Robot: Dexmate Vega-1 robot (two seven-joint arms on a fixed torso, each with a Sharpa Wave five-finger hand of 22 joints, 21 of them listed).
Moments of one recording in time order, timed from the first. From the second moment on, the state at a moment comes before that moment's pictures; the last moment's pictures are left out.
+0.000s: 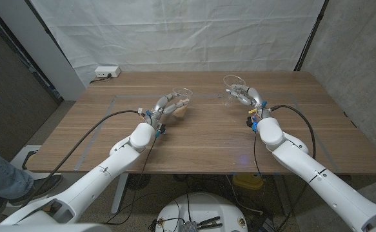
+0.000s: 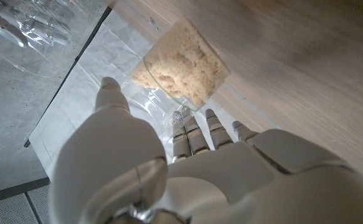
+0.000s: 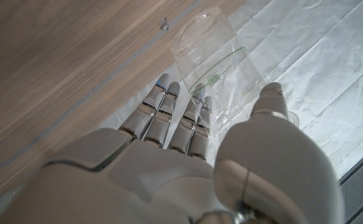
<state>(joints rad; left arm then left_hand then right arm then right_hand) 0.87 0.52 0.51 -1.48 -0.05 -0.12 0.24 0.87 0.01 0.02 -0.07 0.21 0.33 -0.04 0.19 0.19 0.34 -0.12 0.19 0.20 0.15 -0.04 0.18 0.18 -0.17 0.08 0.20 0.18 -0.99 -0.59 -0.43 -1.79 0.02 -0.14 -0.38 0.83 0.09 0.05 -0.13 0.24 0.58 -0.13 0.21 0.20 0.67 -0.16 0.26 0.19 0.54 -0.05 0.19 0.19 0.49 -0.05 0.25 0.21</state>
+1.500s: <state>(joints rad) 0.93 0.55 0.50 -1.53 -0.07 -0.09 0.24 0.87 0.02 0.01 -0.06 0.22 0.21 -0.02 0.18 0.20 0.22 -0.09 0.18 0.20 0.07 -0.01 0.18 0.18 -0.17 0.10 0.20 0.18 -1.03 -0.61 -0.43 -1.82 0.03 -0.15 -0.41 0.83 0.09 0.04 -0.13 0.23 0.58 -0.13 0.21 0.20 0.67 -0.16 0.26 0.19 0.54 -0.05 0.19 0.19 0.49 -0.05 0.25 0.21</state>
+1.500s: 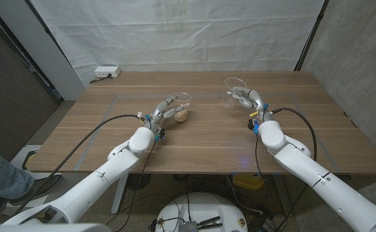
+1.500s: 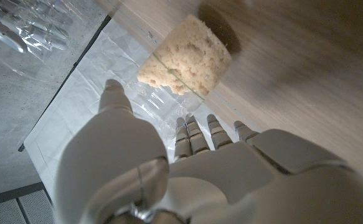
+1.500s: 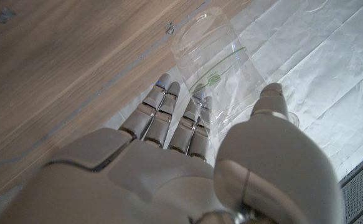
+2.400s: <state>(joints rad) 1.00 0.58 0.46 -1.61 -0.10 -0.07 0.26 0.87 0.02 -0.01 -0.06 0.22 0.17 -0.01 0.18 0.20 0.18 -0.07 0.19 0.21 0.04 0.01 0.18 0.18 -0.17 0.10 0.20 0.18 -1.02 -0.60 -0.43 -1.81 0.03 -0.14 -0.41 0.83 0.09 0.04 -0.13 0.22 0.58 -0.13 0.20 0.20 0.66 -0.15 0.25 0.19 0.53 -0.05 0.19 0.19 0.49 -0.05 0.25 0.21</state>
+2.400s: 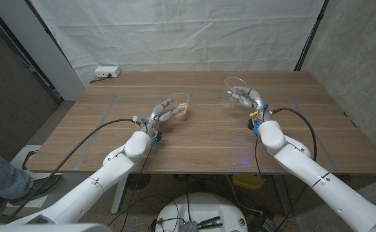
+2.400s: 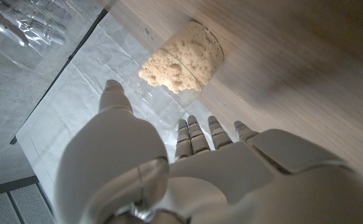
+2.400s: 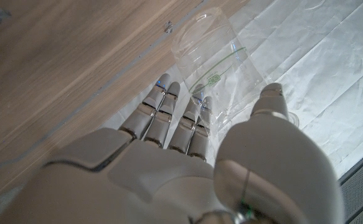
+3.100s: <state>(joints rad) 1.06 0.63 0.40 -1.70 -0.13 -0.05 0.32 0.85 0.02 -0.02 -0.05 0.22 0.14 0.01 0.18 0.20 0.16 -0.05 0.19 0.21 0.03 0.01 0.18 0.18 -0.17 0.10 0.20 0.18 -0.99 -0.54 -0.49 -1.64 -0.05 -0.06 -0.48 0.82 0.09 0.03 -0.12 0.21 0.56 -0.14 0.20 0.20 0.64 -0.15 0.24 0.19 0.51 -0.05 0.19 0.19 0.49 -0.05 0.25 0.21</state>
